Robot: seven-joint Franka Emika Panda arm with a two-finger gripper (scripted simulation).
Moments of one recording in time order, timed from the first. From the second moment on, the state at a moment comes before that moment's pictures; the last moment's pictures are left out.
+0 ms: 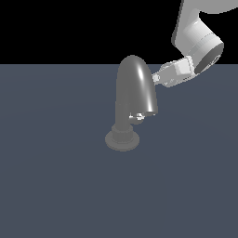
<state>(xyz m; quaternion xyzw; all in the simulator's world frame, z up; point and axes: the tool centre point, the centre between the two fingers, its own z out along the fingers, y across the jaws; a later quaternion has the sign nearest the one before) 0.013 -0.086 0.231 -0.56 0.50 0.63 0.19</state>
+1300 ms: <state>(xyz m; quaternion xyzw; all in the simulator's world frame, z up) -0.014 -0.104 0.162 -0.45 0.54 0.67 0.21</state>
